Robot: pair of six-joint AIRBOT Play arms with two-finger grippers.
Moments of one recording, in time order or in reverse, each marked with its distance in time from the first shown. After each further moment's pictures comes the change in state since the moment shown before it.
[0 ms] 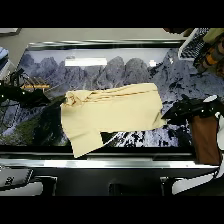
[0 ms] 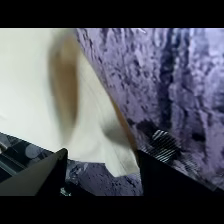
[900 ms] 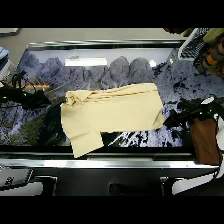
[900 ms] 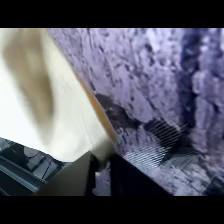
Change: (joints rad) left arm 0.000 -0.004 -0.032 0.003 0.025 -0.003; right arm 0.008 -0.003 -0.049 -0.050 -0.024 0.059
